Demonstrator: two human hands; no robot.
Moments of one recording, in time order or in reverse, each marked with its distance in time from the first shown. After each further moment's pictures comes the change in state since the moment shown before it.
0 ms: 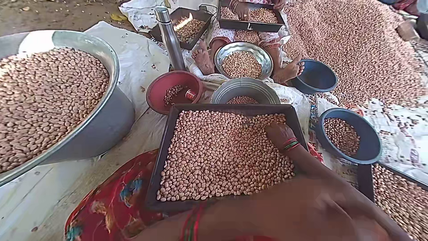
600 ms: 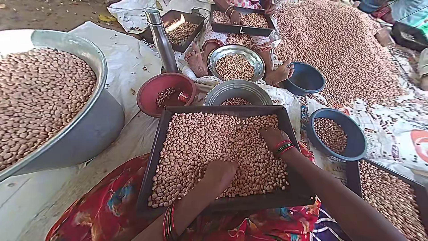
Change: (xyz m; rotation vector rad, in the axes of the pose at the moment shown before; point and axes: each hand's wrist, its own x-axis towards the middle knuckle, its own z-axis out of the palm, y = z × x) left_hand -0.034 -0.064 -0.078 1.306 -0.265 -1.176; right_hand -0.013 -0.009 -0.008 -0.022 -0.174 0.112
